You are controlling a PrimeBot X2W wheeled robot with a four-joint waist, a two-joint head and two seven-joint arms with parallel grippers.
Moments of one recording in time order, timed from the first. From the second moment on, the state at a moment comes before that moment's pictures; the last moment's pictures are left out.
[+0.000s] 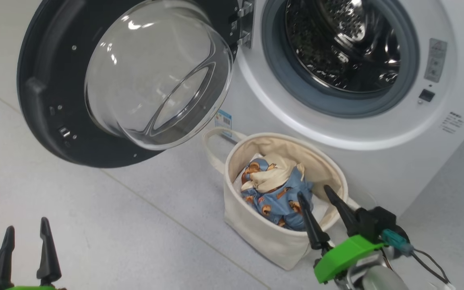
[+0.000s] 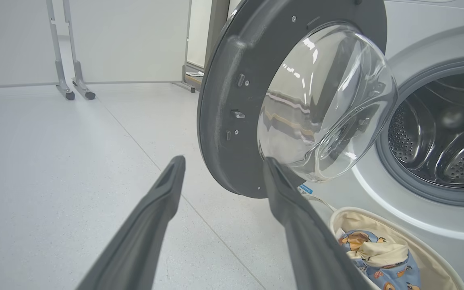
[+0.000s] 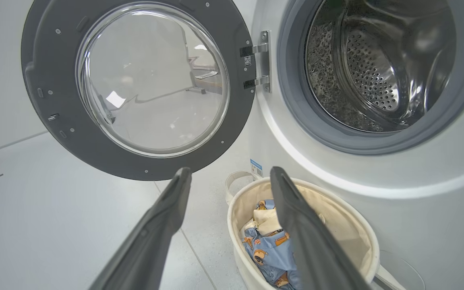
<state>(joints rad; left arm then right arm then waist) 0.04 0.28 0.06 0.14 -0.44 0.09 -0.23 -0.20 -0.05 0.28 0.39 0.25 0.12 -0.25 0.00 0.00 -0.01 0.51</state>
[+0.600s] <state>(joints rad) 0.10 0.22 0.19 0.04 -0.60 0.05 -0.25 -0.32 -0.05 0.41 0.48 0.26 0.12 -0.25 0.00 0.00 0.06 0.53</state>
